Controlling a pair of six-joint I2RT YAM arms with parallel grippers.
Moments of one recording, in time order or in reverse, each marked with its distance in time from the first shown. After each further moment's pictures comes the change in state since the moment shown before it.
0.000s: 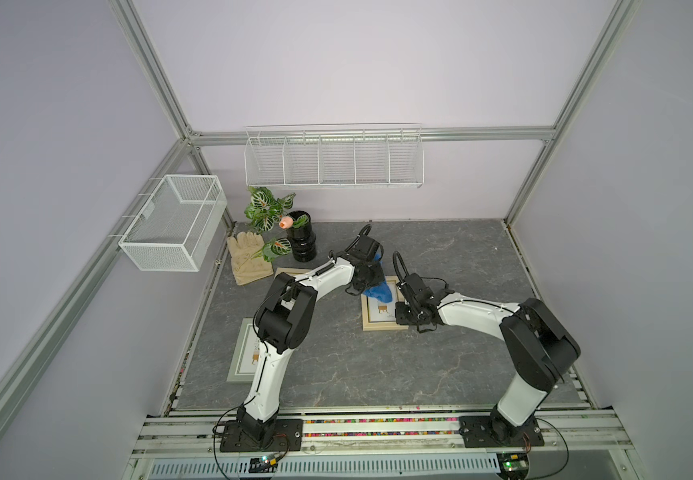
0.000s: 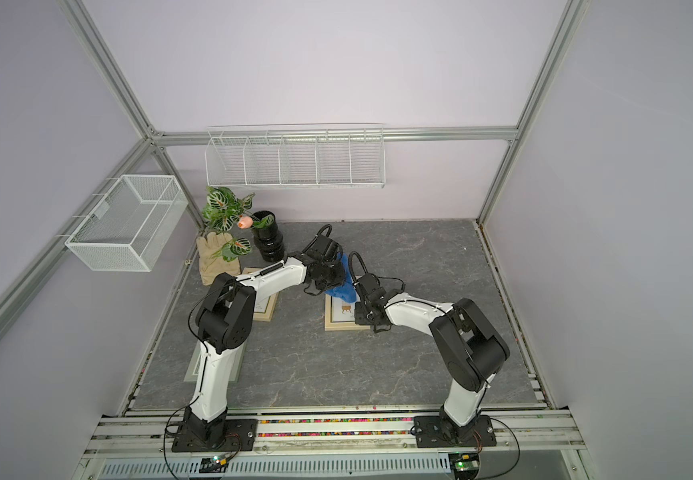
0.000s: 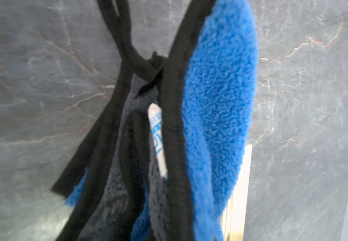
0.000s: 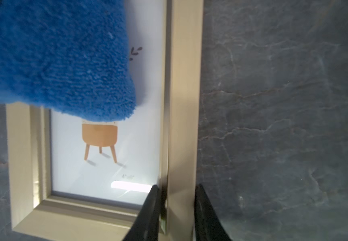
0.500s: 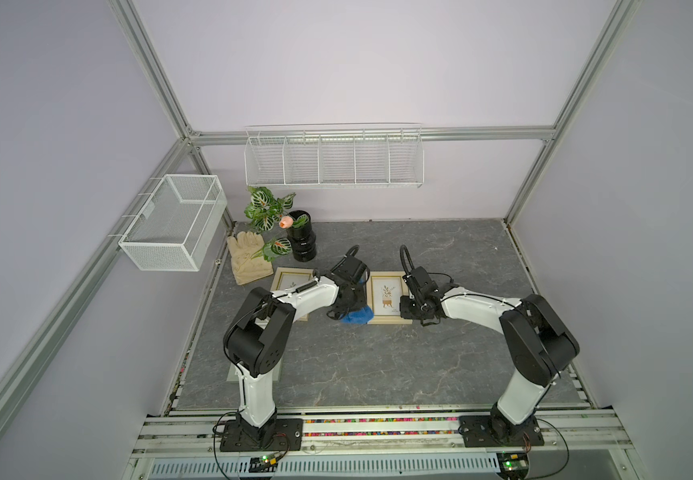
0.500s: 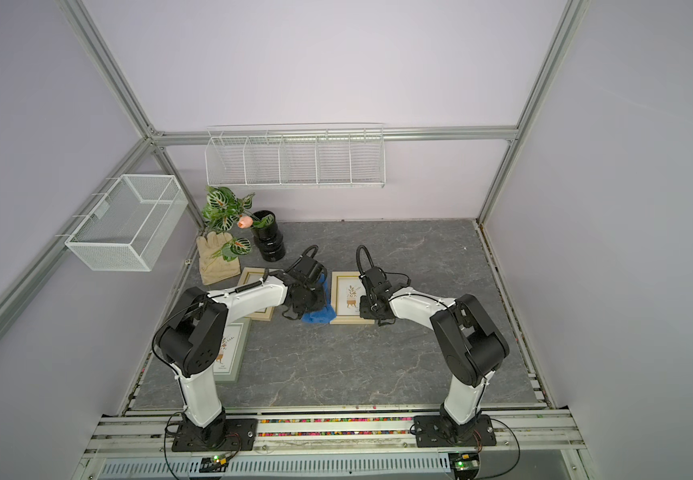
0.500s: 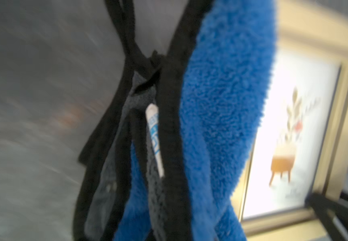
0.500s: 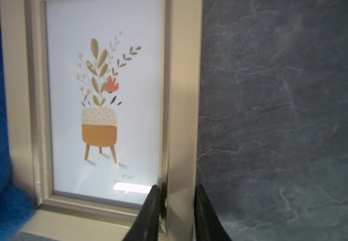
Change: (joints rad) left arm -0.059 -0.301 -0.453 0.008 -0.090 0.023; right arm -0.068 0.023 0.032 -0.014 -0.024 -0.025
